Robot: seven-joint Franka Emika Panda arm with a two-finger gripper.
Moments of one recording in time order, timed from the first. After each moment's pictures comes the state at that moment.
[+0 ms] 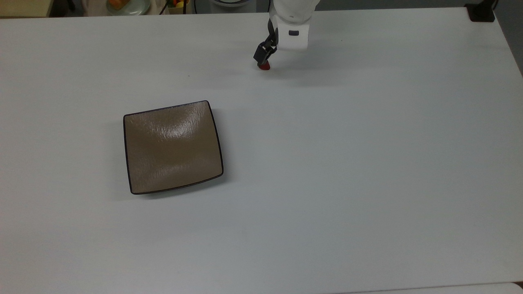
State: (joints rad) arm 0.25 0.02 0.16 -2.22 -0.09 1.99 -0.47
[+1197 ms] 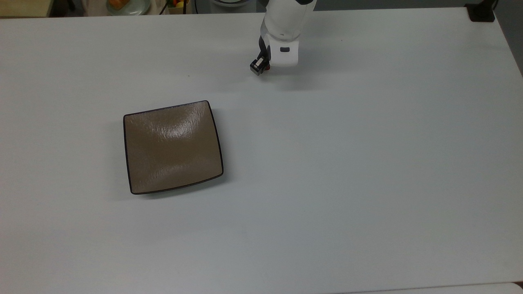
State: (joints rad) arm 0.22 0.09 0.16 -2.29 -0.17 2.14 -0.50
